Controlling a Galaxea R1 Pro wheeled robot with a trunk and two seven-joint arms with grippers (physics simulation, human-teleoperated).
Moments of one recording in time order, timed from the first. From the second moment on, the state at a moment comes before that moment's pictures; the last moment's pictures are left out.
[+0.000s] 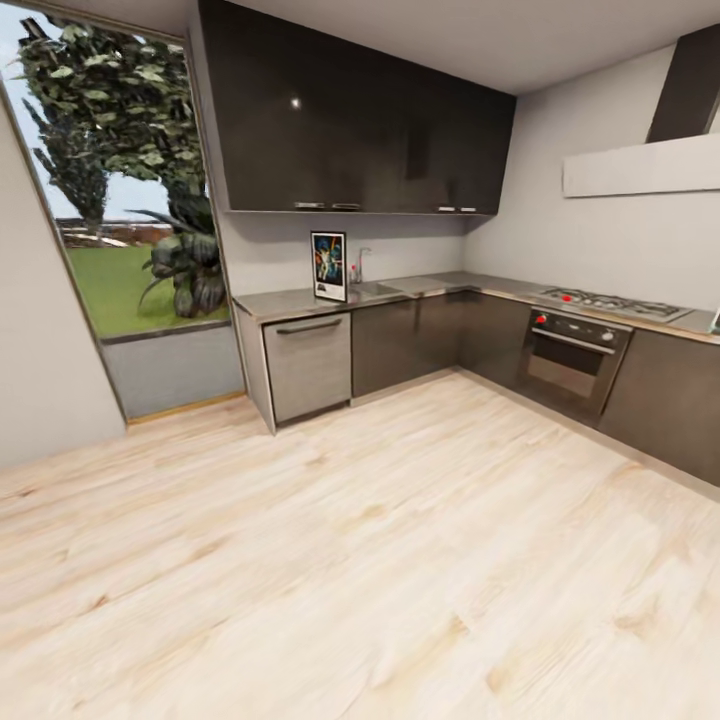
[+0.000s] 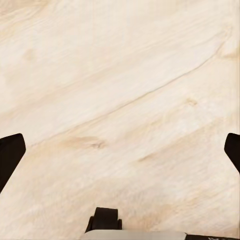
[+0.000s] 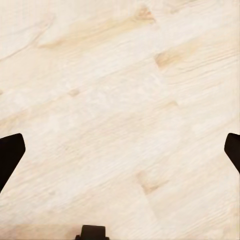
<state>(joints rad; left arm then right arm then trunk) 0.04 -0.02 0.10 -0.60 0.00 -0.12 0.00 -0.11 -0.05 0.01 -0.37 0.11 -0.22 0.00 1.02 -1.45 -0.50</state>
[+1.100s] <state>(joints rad) 0.04 -0.02 0.10 -0.60 0.00 -0.12 0.00 -0.11 -0.05 0.00 -0.37 0.11 -0.22 0.00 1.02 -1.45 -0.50</state>
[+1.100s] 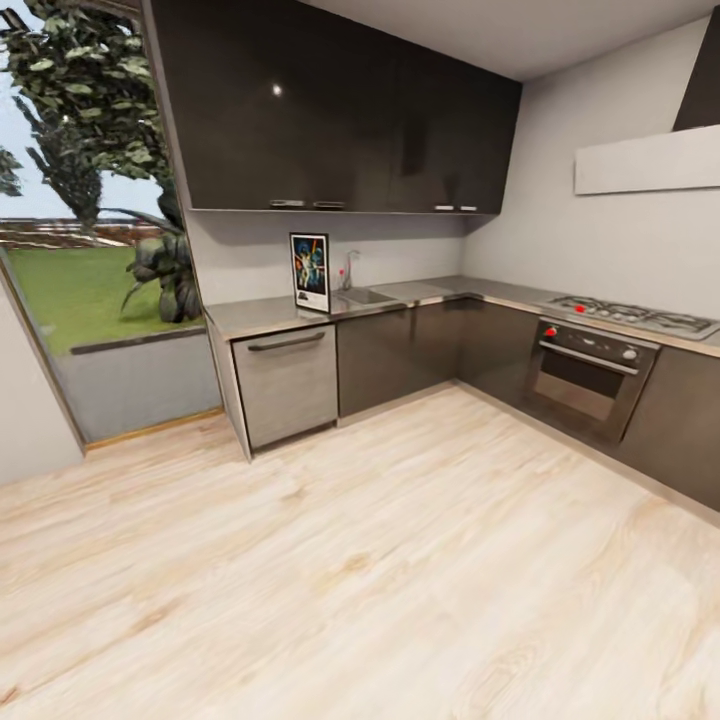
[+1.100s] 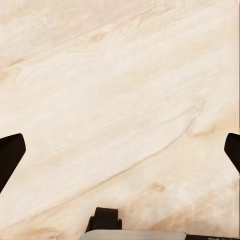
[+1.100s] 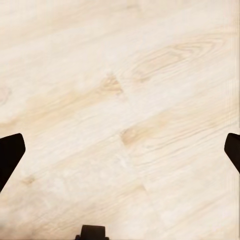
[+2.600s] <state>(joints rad) 0.04 -0.02 0.10 -0.60 0.00 -0.12 0.00 -0.11 -0.05 0.01 -0.37 0.11 -0.22 0.00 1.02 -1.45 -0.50</state>
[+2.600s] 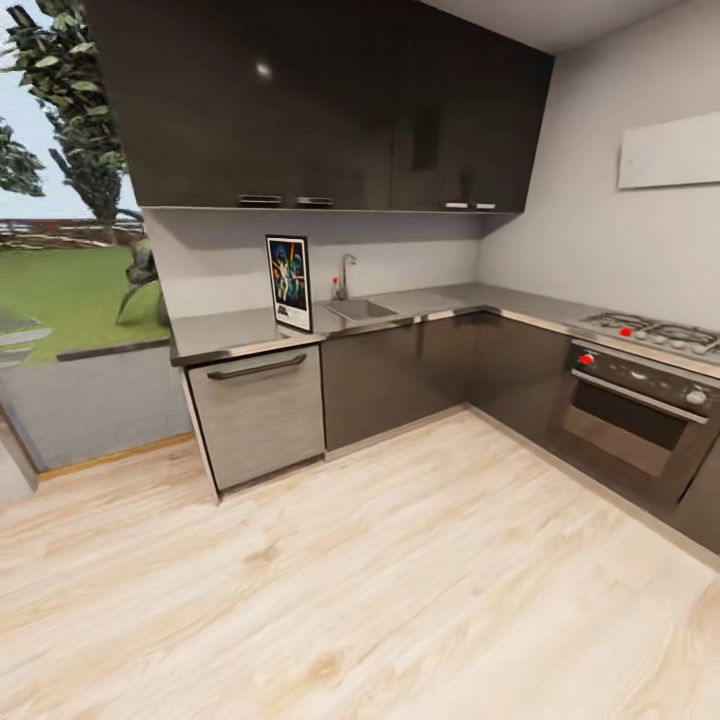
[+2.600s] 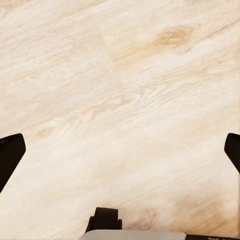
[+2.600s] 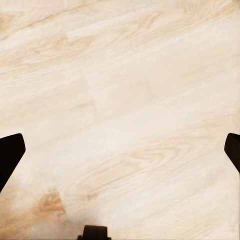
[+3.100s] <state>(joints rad) 0.04 -0.02 0.10 -0.60 0.00 -0.12 0.00 -0.11 -0.05 0.01 -0.37 0.11 -0.22 0.00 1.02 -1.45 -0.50</state>
